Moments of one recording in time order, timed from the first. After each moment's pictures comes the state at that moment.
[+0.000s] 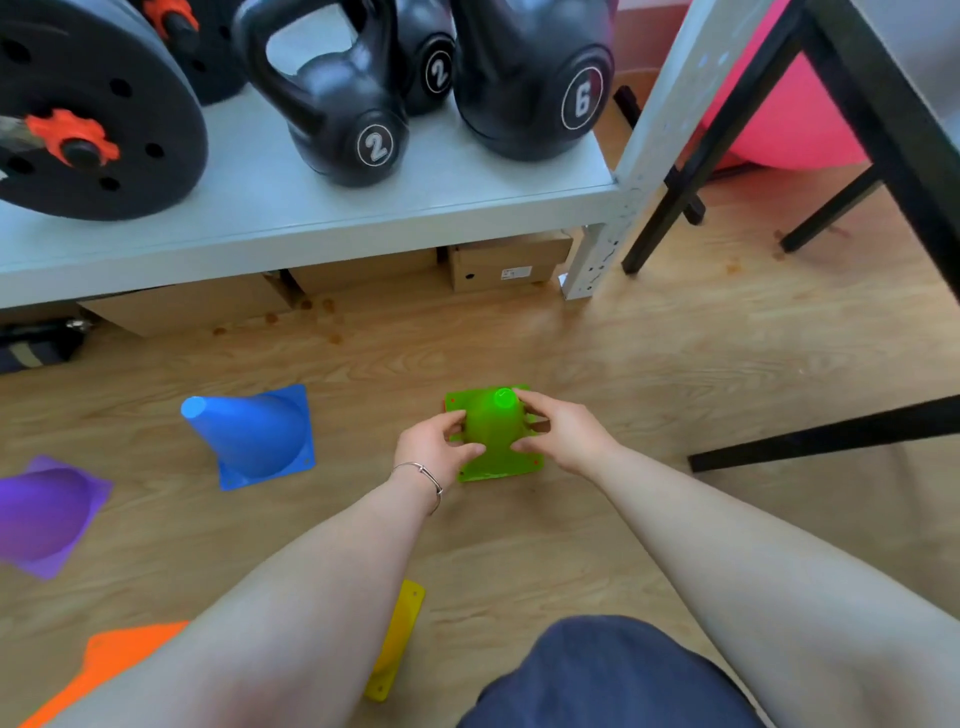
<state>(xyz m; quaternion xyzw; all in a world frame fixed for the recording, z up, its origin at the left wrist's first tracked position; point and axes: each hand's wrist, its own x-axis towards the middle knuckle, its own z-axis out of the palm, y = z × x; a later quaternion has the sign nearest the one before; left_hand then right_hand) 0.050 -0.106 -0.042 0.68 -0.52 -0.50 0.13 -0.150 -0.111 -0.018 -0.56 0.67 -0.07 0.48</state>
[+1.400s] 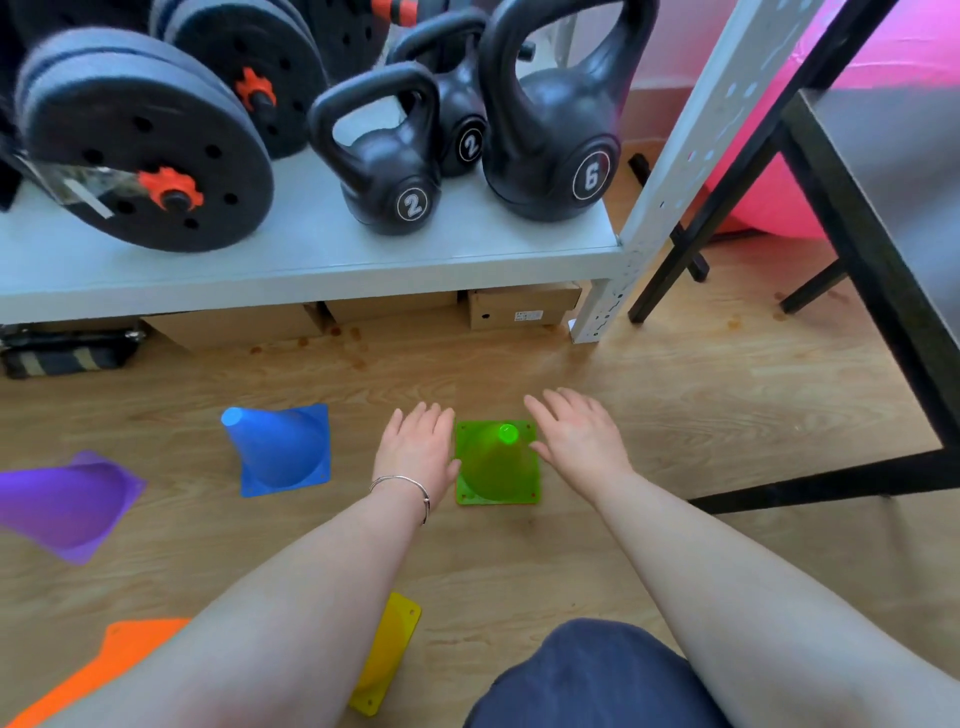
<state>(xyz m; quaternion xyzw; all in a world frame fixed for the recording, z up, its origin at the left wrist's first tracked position) 0.070 -0.110 0.004 0.63 -0.77 -0.11 -0.07 -0.158 -0.119 0.026 -0.81 0.58 0.08 0.05</state>
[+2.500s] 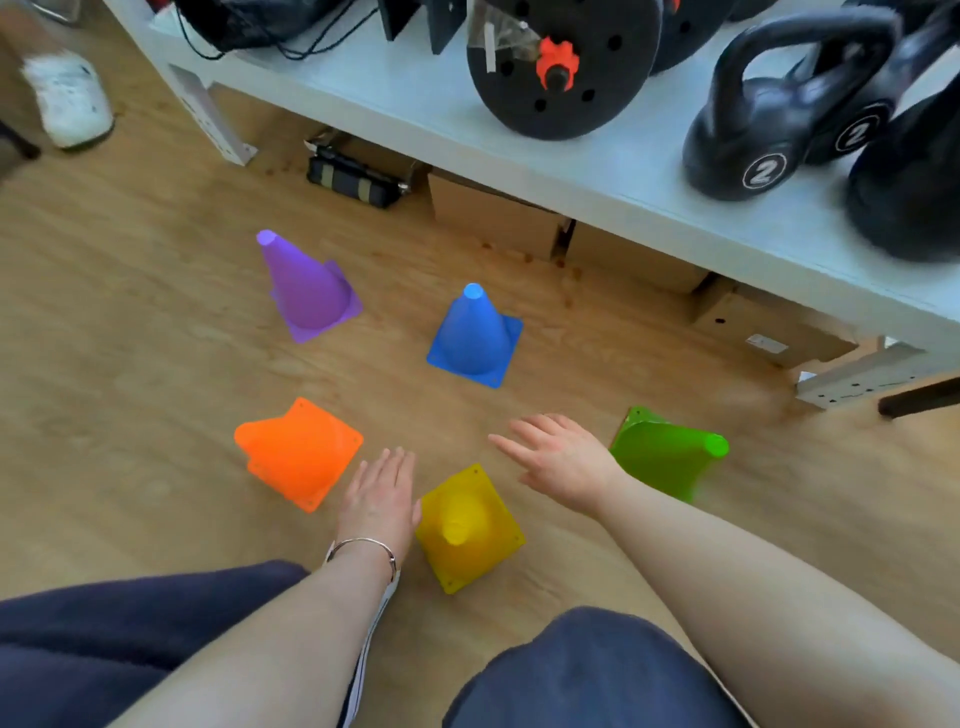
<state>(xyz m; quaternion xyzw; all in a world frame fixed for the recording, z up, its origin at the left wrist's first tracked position) 0.213 0.113 -0.021 0.85 -0.50 -0.18 -0.06 0.030 -0.079 -0.011 -0.97 0.14 0.18 0.10</state>
